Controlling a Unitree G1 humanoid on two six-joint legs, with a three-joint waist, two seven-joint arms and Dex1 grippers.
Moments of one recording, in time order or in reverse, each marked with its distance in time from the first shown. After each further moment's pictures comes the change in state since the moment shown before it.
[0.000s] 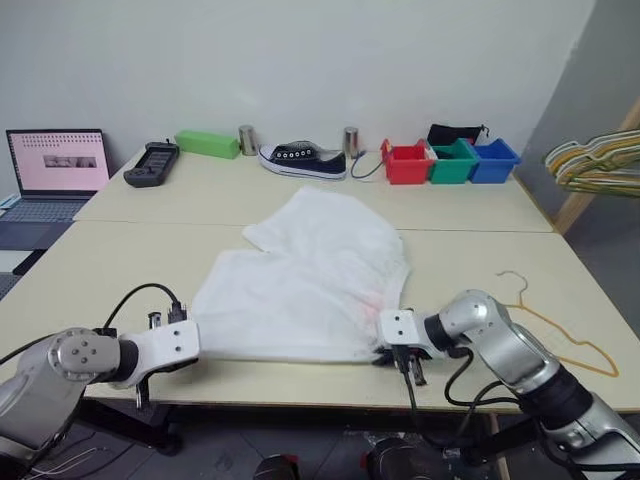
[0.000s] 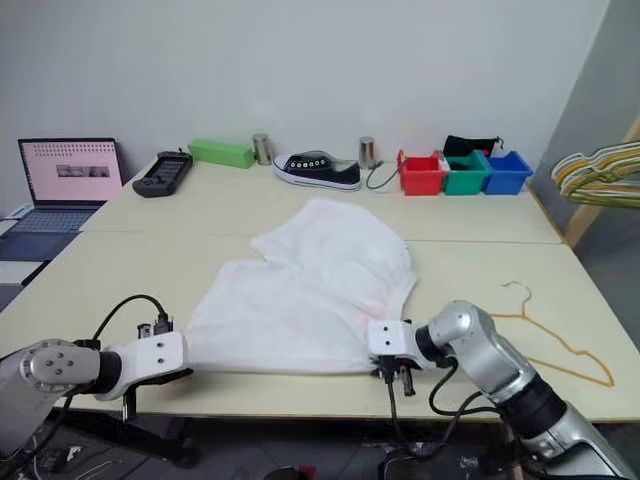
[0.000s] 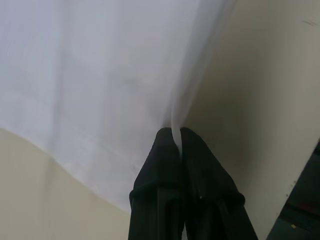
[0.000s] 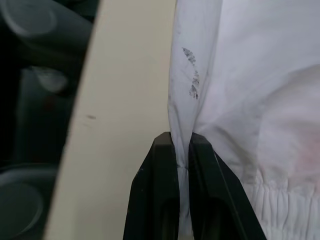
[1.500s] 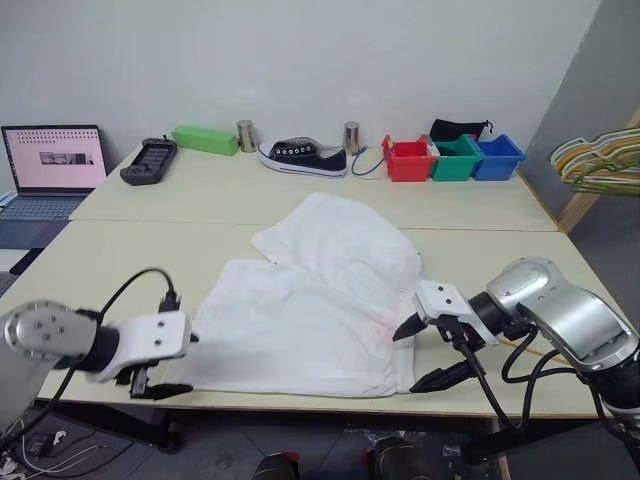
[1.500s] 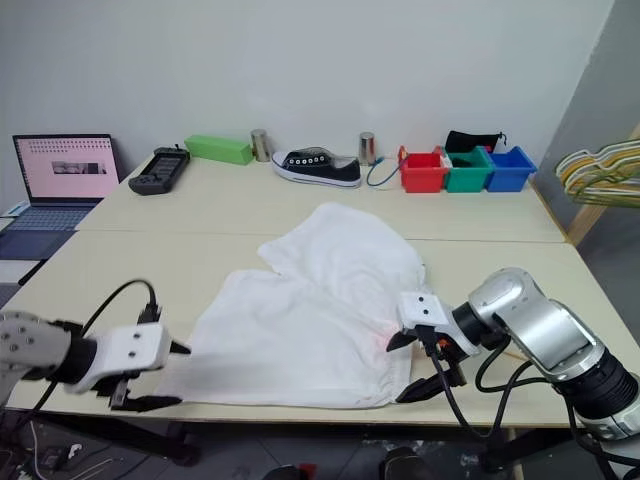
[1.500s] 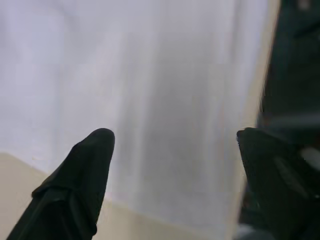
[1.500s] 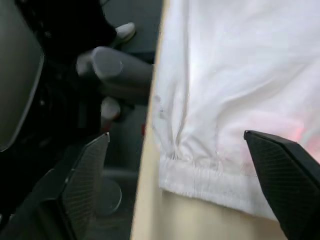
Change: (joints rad) left arm -0.205 0.012 0.139 -0.169 -0.277 0.115 -0.282; right arm -0.126 -0.233 -0.180 -0.130 0.402 0.282 0.027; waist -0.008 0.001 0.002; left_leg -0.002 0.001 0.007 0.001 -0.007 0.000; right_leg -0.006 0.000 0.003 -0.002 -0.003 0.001
